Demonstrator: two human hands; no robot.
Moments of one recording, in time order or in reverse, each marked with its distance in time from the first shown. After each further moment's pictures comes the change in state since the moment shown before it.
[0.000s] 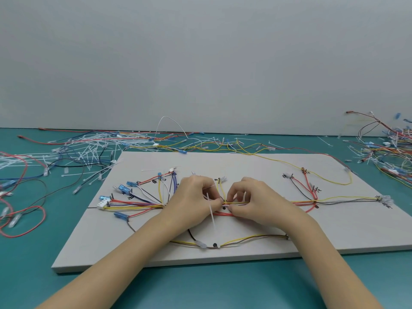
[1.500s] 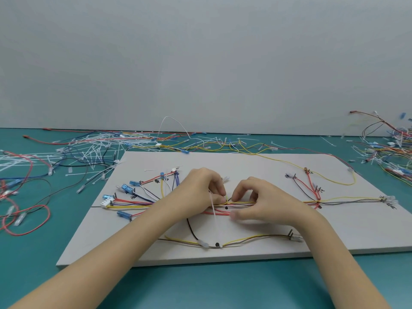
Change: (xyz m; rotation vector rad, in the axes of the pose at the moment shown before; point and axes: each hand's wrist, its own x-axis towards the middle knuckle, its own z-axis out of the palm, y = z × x) left_hand 0.019 0.006 -0.012 0.076 -0.208 -0.043; right_hand -0.008 0.001 -0.013 0.093 -0.071 0.066
